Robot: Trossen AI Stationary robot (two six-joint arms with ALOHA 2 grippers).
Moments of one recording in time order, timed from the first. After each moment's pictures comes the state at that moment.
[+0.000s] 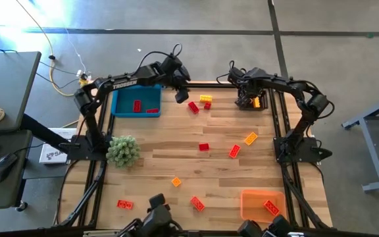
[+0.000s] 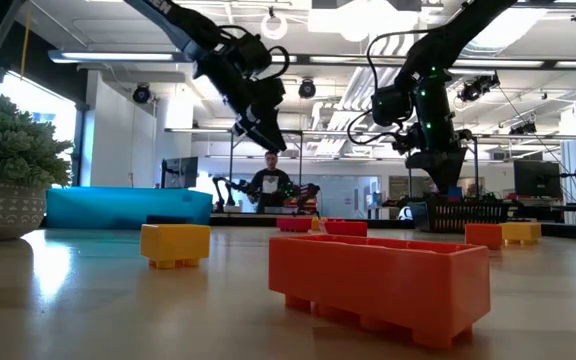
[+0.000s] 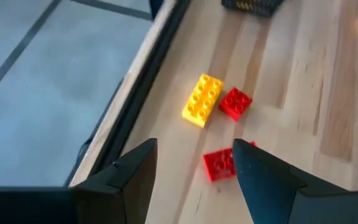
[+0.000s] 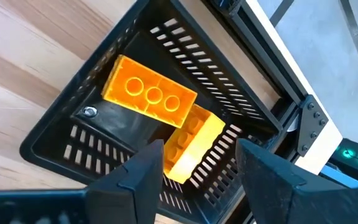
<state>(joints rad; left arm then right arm) 0.74 1.84 1.46 -0.46 0.14 0.26 -0.77 1.71 1.21 -1.04 0.42 0.09</state>
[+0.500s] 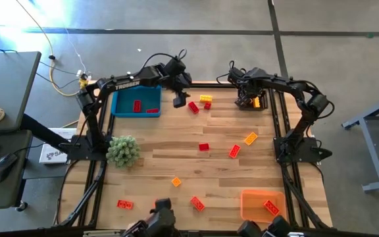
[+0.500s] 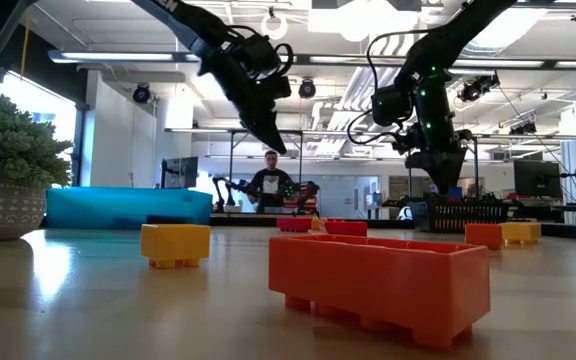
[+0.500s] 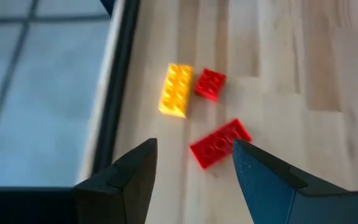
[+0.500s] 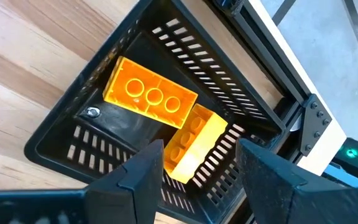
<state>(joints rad) 0.70 1.86 1.50 -0.56 0.17 0.50 -0.77 1.71 1.21 -1.04 0.41 0.10</state>
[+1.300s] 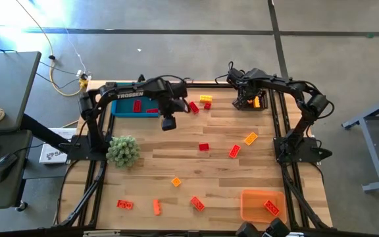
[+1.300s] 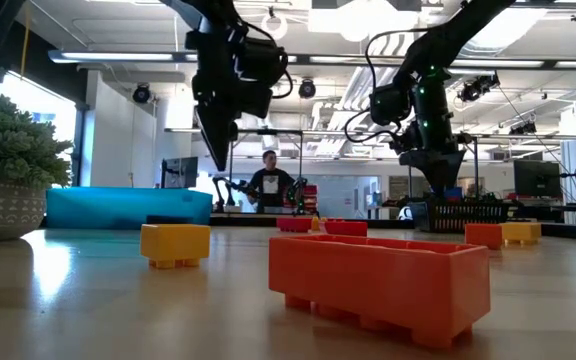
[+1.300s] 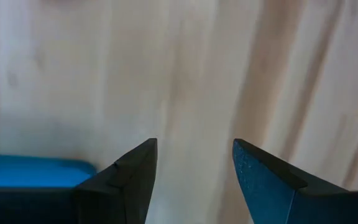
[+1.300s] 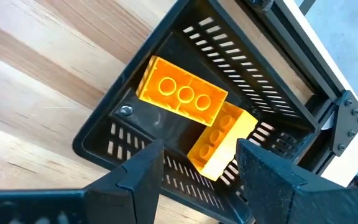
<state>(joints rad) 0.51 1.85 1.50 -1.15 0.17 0.21 -0.75 1.71 1.21 -1.04 0.33 0.15</state>
